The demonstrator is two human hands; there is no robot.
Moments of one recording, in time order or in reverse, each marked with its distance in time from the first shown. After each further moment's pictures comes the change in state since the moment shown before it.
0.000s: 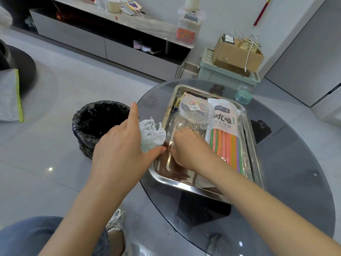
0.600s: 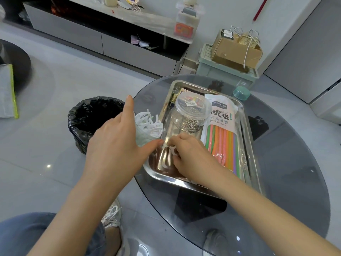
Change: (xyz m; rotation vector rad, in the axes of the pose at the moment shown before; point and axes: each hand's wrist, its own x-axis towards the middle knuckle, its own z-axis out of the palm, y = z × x) left_hand 0.000 0.005 -0.001 -0.044 0.018 0.010; right_hand -0.026 0.015 0.019 0.259 0.036 -0.084
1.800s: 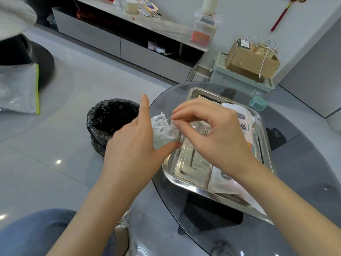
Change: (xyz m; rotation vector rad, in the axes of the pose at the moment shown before) left_hand -0.001 -0.005 -0.012 -0.069 -0.019 -0.063; right_hand 0.012 -0.043 -0.058 0.454 0.483 -0.392
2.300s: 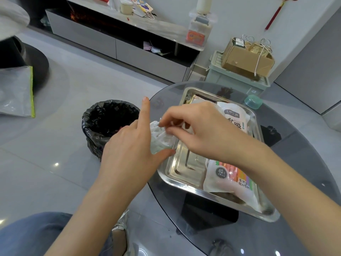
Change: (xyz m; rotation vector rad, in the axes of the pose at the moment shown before) left_hand 0.000 -0.001 0.005 0.043 -0.034 0.063; right_hand 0.019 -0.003 -0.015 -0.240 -0.420 0.014
